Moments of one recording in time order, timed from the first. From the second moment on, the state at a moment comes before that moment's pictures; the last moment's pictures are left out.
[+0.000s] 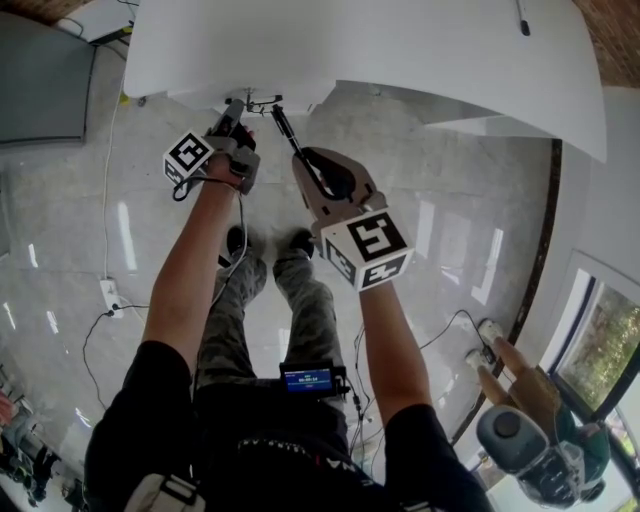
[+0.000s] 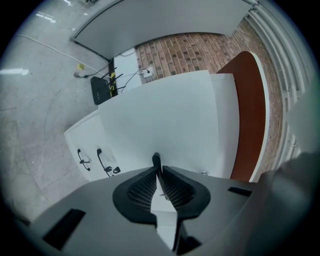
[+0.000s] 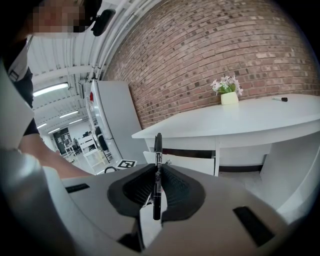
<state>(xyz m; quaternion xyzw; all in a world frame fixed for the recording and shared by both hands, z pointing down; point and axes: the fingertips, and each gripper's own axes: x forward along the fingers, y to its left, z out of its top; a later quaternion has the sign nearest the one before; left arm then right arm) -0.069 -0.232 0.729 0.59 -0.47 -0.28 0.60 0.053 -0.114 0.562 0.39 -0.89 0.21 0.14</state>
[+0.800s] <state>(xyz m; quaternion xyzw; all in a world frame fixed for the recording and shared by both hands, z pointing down) -0.071 -0.165 0.727 0.60 -0.43 -0.28 0.61 0.042 -0.102 0.566 0.37 -0.88 0.23 0.17</state>
